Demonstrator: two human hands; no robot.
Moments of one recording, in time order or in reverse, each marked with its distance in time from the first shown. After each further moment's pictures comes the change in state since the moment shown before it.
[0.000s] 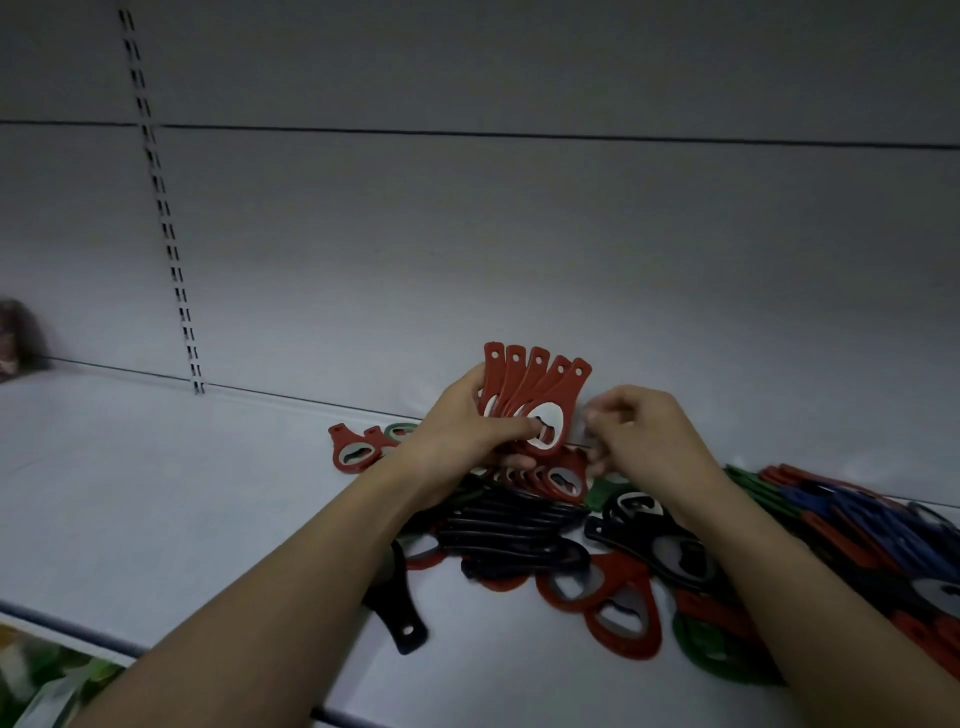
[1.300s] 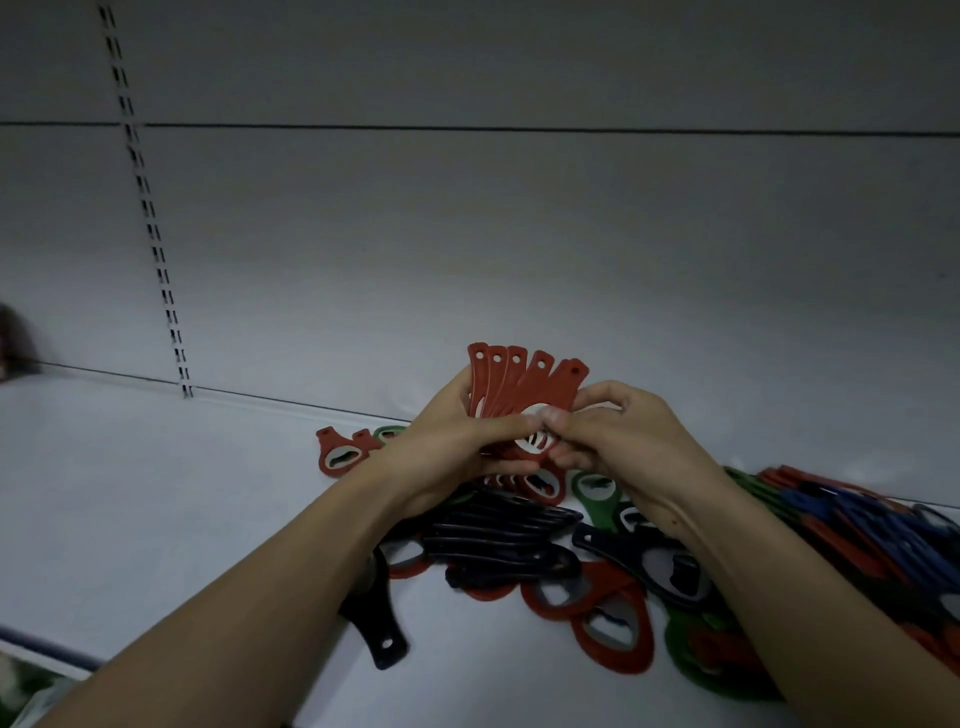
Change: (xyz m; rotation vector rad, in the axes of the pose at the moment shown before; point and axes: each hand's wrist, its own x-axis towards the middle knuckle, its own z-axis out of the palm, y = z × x) left_hand -0.002 0.002 0.003 -0.173 -0.076 -0.056; right_hand -0.010 -0.015 0.001 0.504 -0.168 0.119
